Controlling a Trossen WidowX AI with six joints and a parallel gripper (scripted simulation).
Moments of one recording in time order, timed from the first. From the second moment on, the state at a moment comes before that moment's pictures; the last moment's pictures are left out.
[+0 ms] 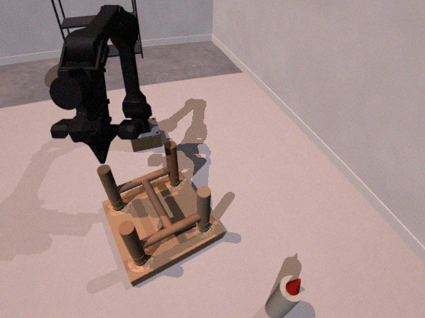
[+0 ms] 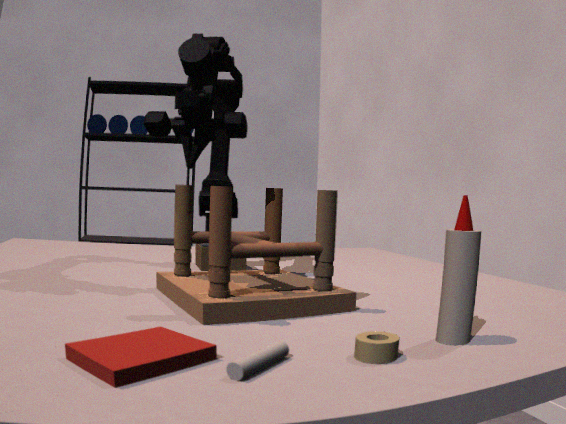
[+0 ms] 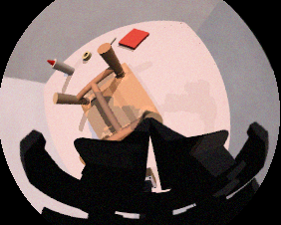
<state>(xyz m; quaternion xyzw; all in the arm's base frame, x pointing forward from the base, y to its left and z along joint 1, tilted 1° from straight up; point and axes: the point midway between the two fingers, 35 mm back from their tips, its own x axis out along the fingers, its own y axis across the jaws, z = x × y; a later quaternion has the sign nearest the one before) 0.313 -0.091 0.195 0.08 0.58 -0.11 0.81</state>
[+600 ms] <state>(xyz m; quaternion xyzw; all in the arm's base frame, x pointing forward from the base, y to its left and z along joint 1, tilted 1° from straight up) 0.409 0.032 0.214 -0.02 0.60 0.04 0.80</state>
